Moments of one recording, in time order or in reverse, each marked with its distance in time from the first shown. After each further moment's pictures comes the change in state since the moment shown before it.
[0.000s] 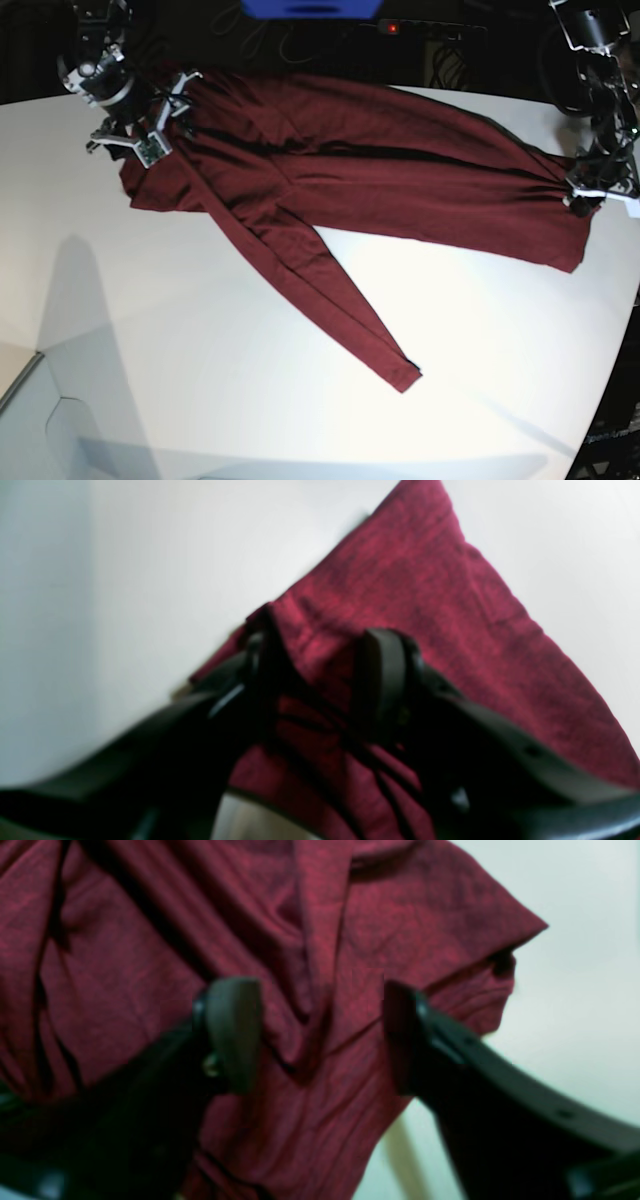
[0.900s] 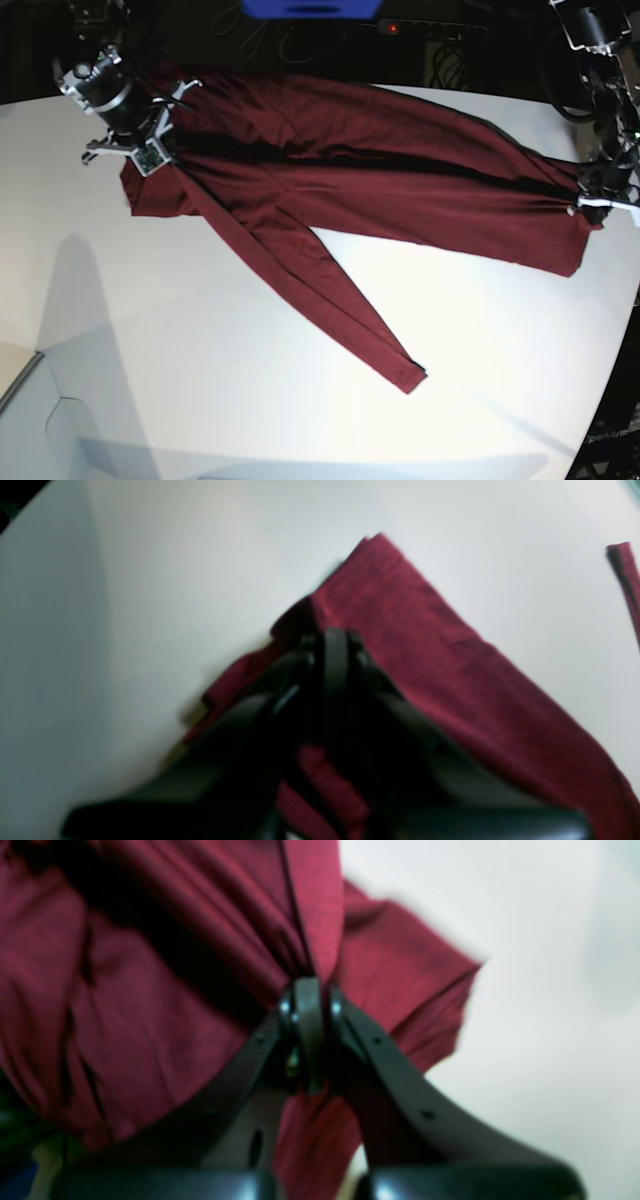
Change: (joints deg) left arm 0.4 0.2 -0.2 4.2 0.5 0.7 -1.4; right arm -0.1 0.0 0.0 2.8 0.2 0.0 0.5
